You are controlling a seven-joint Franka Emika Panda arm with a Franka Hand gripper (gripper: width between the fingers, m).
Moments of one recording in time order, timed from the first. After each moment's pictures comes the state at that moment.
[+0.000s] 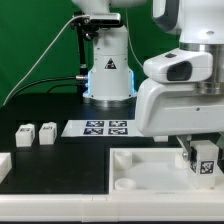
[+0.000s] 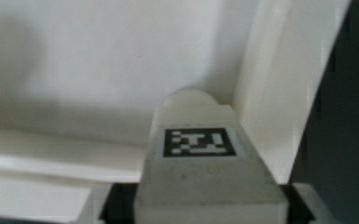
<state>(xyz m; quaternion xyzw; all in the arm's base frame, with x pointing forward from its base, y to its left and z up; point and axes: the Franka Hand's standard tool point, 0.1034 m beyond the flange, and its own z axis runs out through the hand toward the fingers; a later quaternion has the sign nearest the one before) 0.634 0.120 0.070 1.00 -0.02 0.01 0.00</state>
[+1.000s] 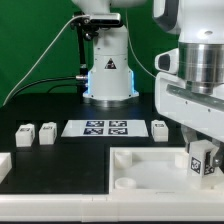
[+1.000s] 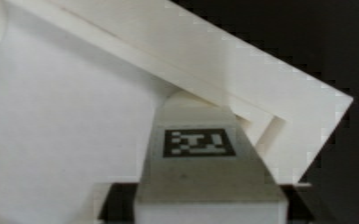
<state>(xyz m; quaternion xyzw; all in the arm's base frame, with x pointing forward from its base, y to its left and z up) 0.634 0.118 0.070 0.83 -0.56 0.00 -0.01</state>
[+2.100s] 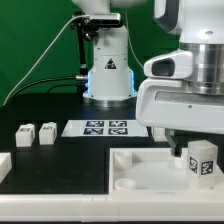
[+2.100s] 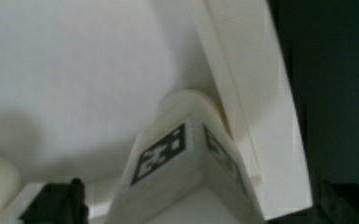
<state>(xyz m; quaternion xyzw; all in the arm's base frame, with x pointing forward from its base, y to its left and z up) 0.634 0.123 0.069 1.00 -0.08 0.01 0.01</state>
